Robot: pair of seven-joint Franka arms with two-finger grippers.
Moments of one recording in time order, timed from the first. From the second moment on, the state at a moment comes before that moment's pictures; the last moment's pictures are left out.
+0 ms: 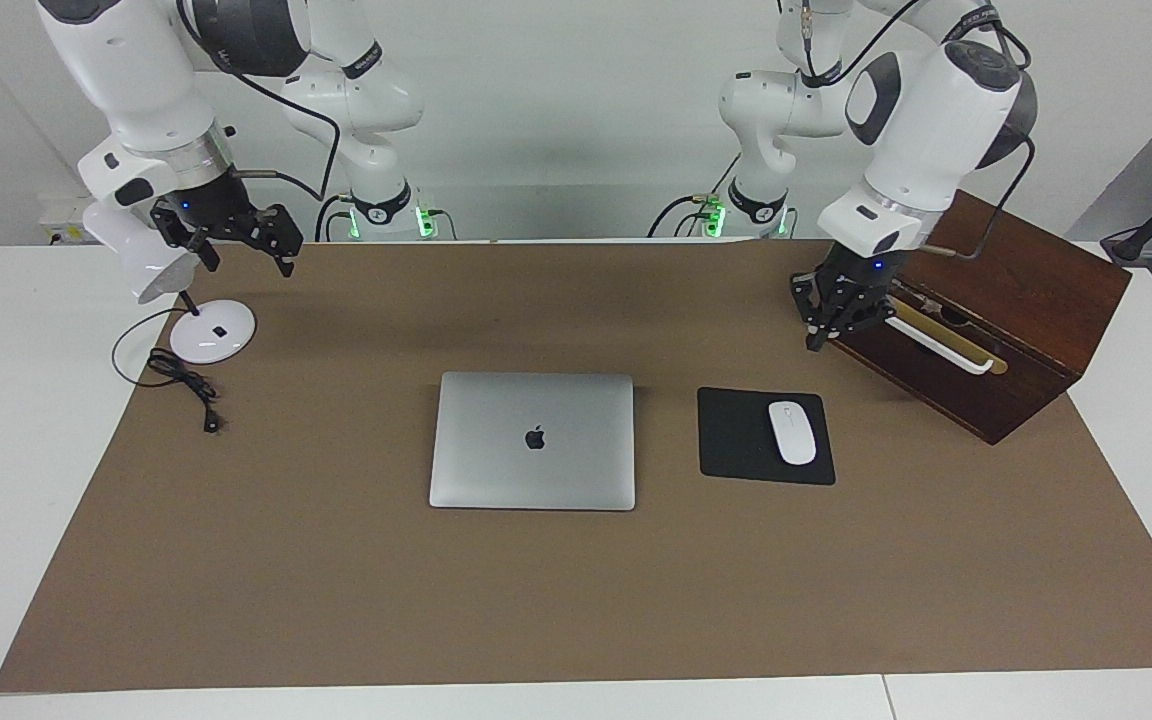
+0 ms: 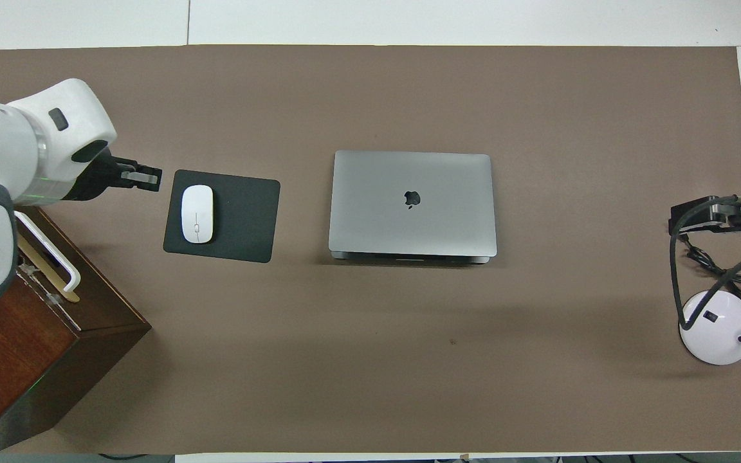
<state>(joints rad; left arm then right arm) -0.20 -0.02 0.01 -1.80 -0.14 1.95 0.15 0.06 -0.12 -0.07 -1.78 -0.05 1.62 0.09</state>
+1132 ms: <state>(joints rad) 0.05 -0.05 0.05 -1.66 -0.02 1.66 0.30 0.06 -0.13 -0.07 -1.84 -0.05 1.67 0.09</state>
